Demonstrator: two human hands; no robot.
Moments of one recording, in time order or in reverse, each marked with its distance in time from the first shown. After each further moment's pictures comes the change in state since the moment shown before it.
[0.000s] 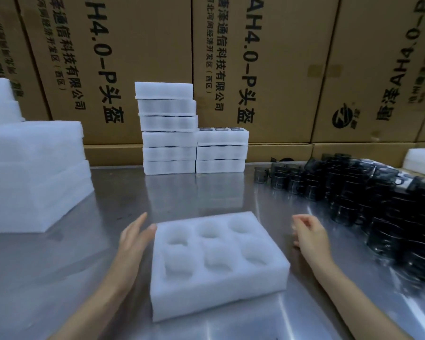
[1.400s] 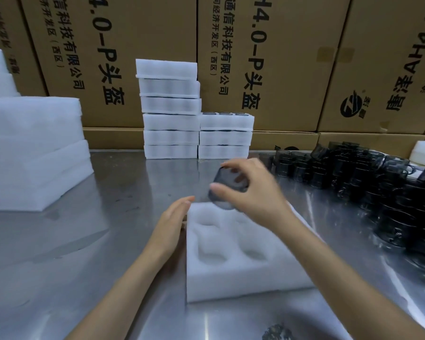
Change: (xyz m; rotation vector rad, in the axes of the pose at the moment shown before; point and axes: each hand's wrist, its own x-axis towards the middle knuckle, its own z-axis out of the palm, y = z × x) left_hand 0.021 -0.006 0.054 -0.041 -0.125 -0.039; right_hand -0.055 -0.104 0.059 -0.213 -0.405 -0.651
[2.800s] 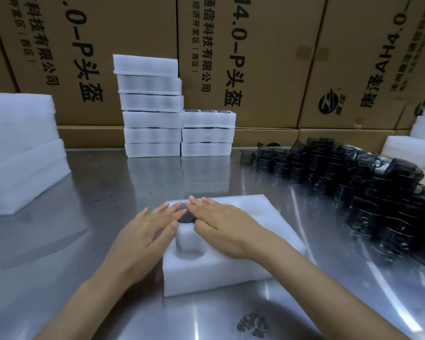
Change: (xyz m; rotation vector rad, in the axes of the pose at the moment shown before) left_hand -0.027 0.004 -0.023 0.818 -0.222 0.465; right_hand -0.033 0.006 0.011 -0.437 -0.648 -0.026
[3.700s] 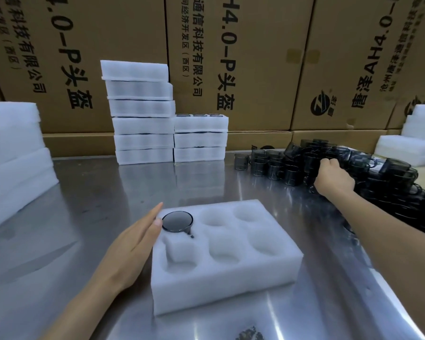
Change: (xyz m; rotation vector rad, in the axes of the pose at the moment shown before) left_hand 0.008 -0.031 0.017 -0.351 0.068 -0.252; right_hand -0.019 0.229 -0.082 -0.246 0.447 1.005
